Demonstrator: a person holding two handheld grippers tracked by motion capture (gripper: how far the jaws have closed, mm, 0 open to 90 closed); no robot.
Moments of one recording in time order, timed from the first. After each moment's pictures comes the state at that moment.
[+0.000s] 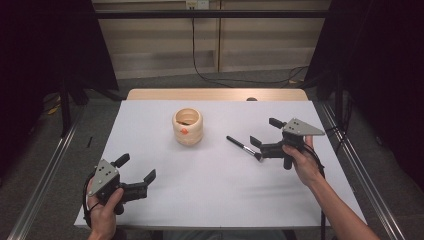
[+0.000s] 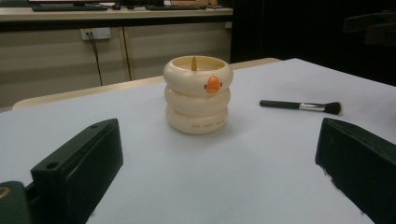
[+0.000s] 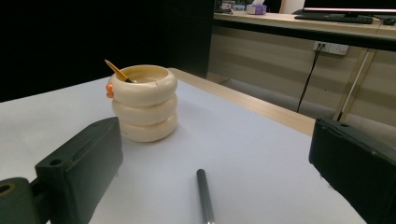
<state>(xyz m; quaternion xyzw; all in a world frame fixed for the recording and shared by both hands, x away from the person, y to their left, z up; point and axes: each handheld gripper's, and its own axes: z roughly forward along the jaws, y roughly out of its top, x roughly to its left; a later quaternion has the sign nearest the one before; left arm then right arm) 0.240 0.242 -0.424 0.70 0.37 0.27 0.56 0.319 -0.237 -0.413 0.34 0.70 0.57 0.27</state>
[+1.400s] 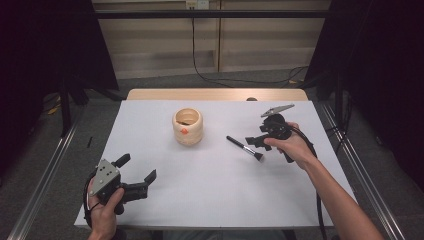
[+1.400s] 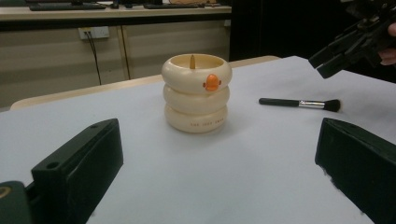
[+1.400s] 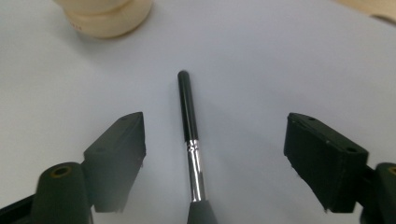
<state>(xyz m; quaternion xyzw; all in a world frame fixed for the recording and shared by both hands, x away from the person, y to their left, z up) 0.241 0.242 -0.425 0.70 0.36 0.27 0.55 0.380 -0.223 -0.421 0.43 0.82 0.35 0.12</state>
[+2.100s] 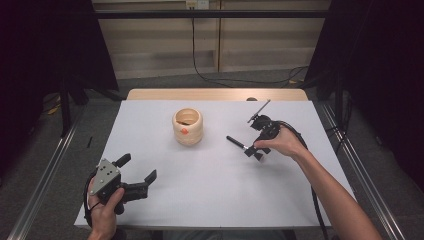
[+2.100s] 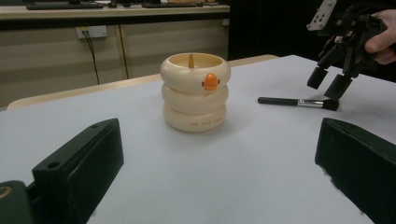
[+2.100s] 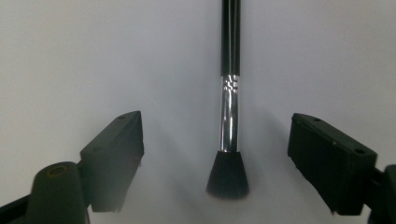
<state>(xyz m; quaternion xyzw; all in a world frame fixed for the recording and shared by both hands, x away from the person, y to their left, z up) 0.242 0.242 -0.425 0.70 0.36 0.26 0.55 0.409 -0.203 -0.433 0.38 0.90 0.18 -0.04</state>
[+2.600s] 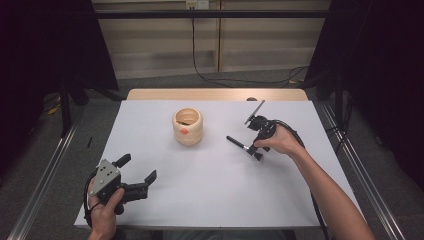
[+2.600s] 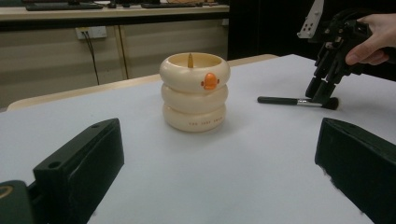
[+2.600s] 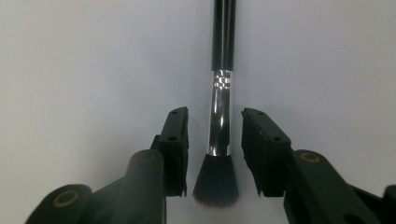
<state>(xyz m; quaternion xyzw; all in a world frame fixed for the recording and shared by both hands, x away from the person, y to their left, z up) 0.241 0.242 -0.426 0.70 0.36 0.26 0.55 0.422 -0.199 -0.443 0.37 0.92 0.15 -0.05</state>
